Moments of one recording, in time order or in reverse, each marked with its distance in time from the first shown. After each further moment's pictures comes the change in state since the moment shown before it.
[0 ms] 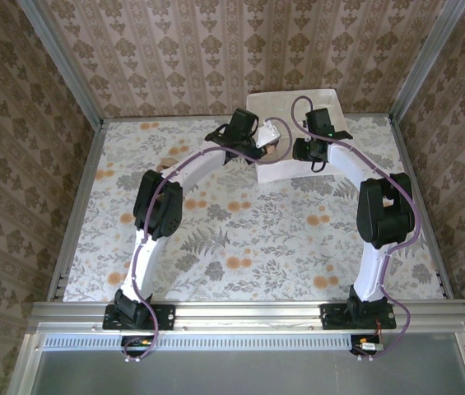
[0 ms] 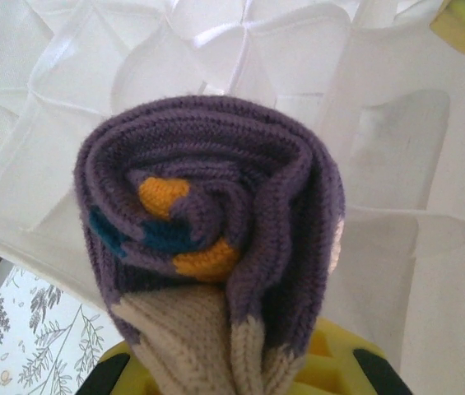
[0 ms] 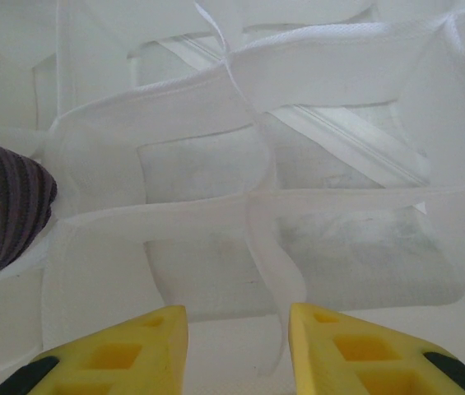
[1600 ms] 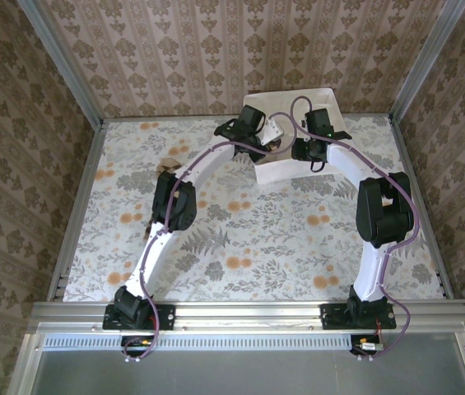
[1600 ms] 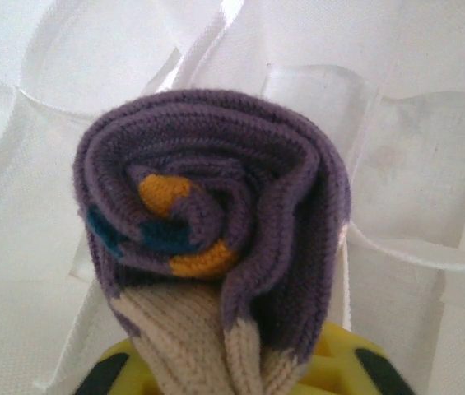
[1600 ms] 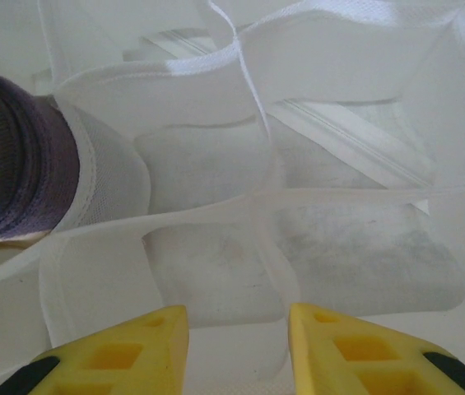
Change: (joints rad) left arm 0.008 0.272 0.426 -0.278 0.017 -0.086; right arm 0.000 0.011 0.000 0.020 -0.016 -0.003
